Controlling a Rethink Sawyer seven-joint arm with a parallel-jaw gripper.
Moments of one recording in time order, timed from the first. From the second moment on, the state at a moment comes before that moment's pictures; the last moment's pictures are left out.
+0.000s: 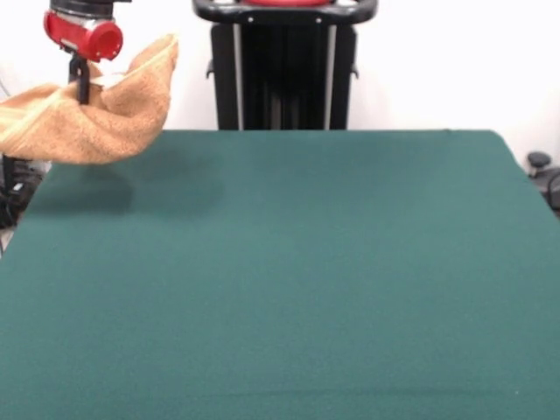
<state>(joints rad) -0.87 -0.85 0.03 2.08 -0.44 0.06 1.96</state>
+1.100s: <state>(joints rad) -1.19 -0.74 0.16 2.03 -0.42 0.11 1.96</state>
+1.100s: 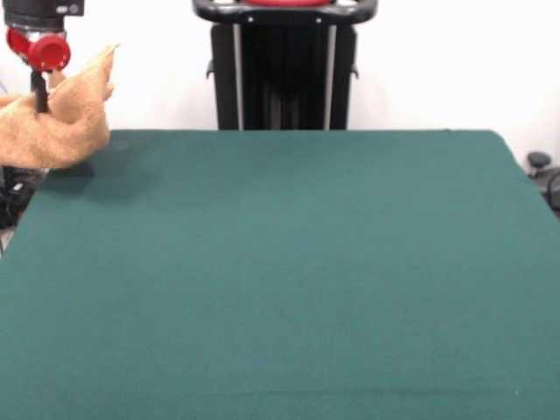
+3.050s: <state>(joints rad) -1.17 -0.69 0.09 1.84 -0.50 0.29 1.96</state>
